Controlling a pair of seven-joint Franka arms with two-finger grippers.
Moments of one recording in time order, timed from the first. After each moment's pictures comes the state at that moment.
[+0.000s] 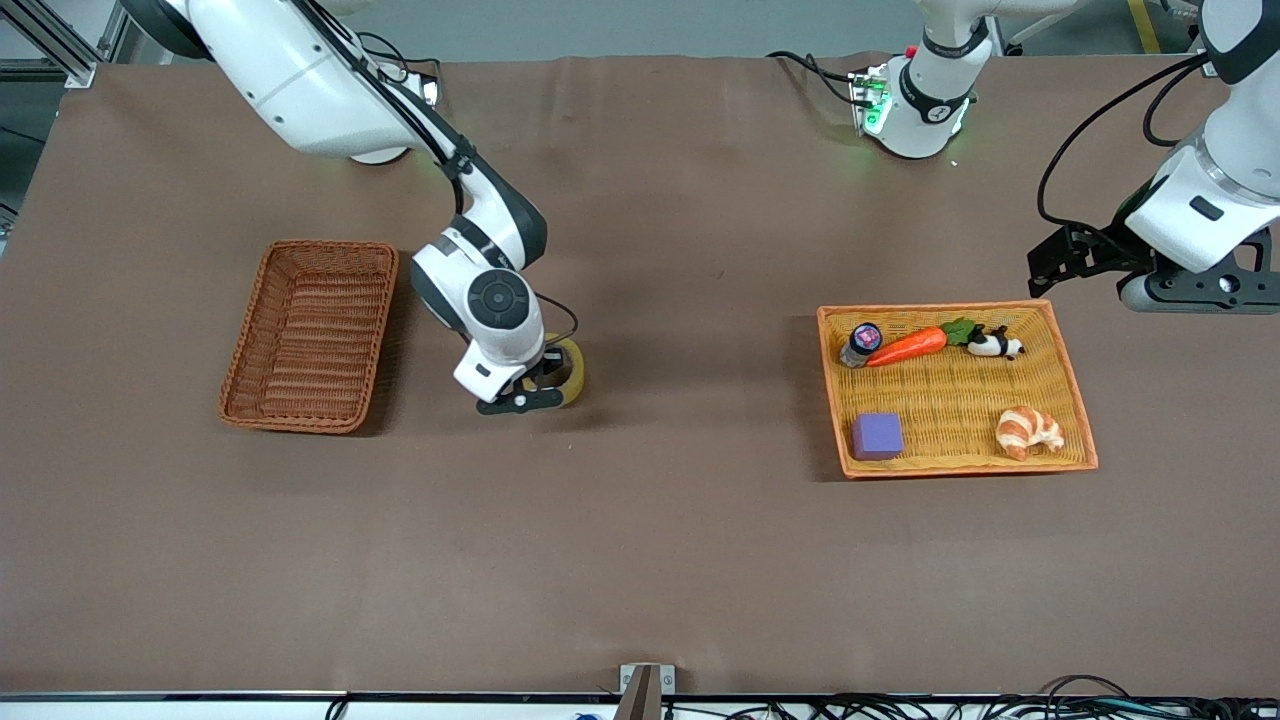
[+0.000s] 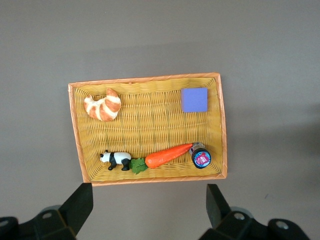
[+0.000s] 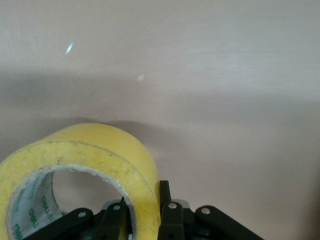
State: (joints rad) left arm -0.09 0.00 -0.04 -1.65 0.00 1.68 -0.08; right arm 0.23 0.57 0.37 -1.76 -0.30 2.14 0.64
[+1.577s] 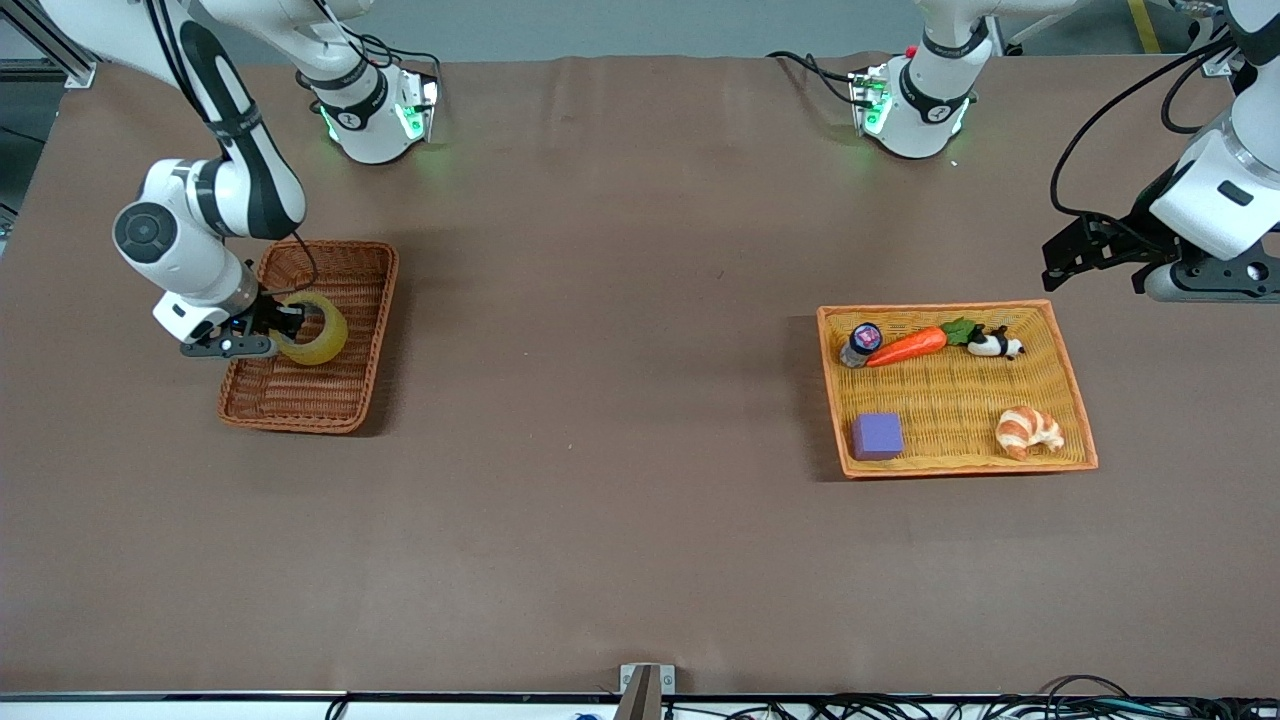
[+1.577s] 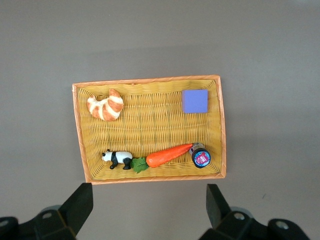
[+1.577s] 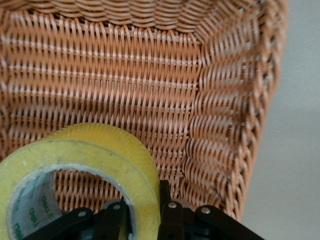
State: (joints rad) left arm -0.09 -0.01 -0.03 -1.63 -0.01 1.66 -0.08; right arm 0.10 0.16 -0.24 -2.52 -0.16 2.64 -0.08
